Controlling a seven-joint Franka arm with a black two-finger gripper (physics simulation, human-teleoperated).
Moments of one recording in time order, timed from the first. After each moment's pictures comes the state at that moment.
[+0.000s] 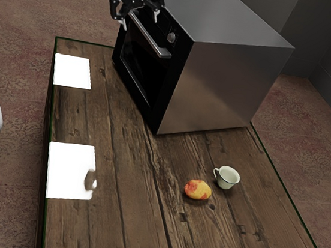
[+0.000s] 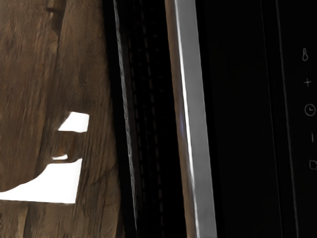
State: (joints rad) arm 0.40 -0.63 0.01 -2.14 -0.08 1.93 -1.30
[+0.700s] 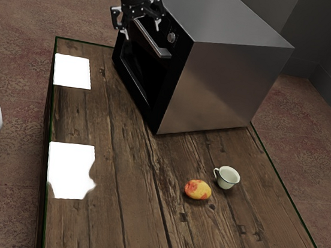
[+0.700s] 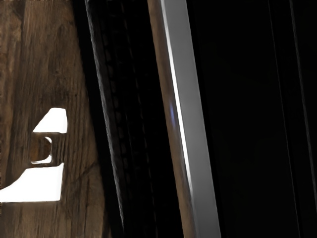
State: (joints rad) arm 0.40 -0.65 0.02 -2.24 -0.13 2.05 -1.21
